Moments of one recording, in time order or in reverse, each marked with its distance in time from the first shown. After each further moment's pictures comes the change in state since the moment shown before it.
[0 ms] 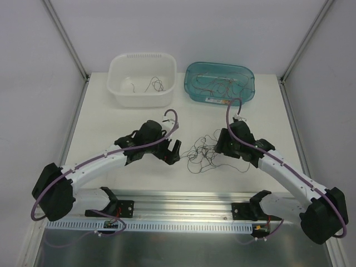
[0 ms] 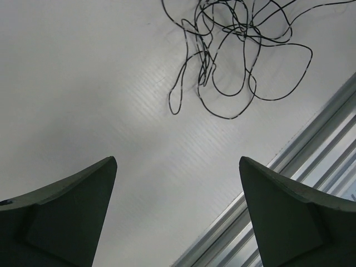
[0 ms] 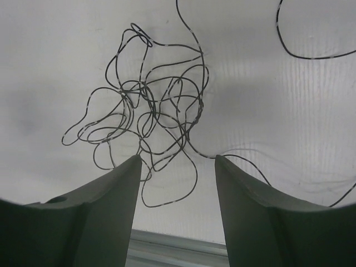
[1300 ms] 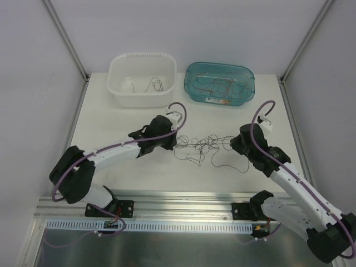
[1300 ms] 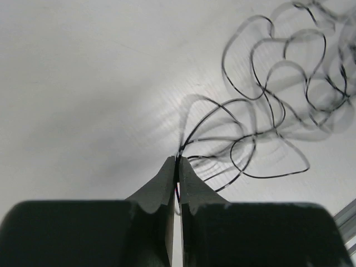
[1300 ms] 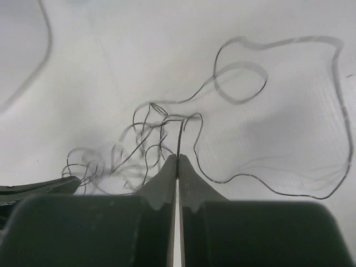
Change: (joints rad) left arm -0.059 0.323 0.107 0.204 -0.164 -0.005; right arm 0.021 -0.169 -0.046 0.003 0.237 0.335
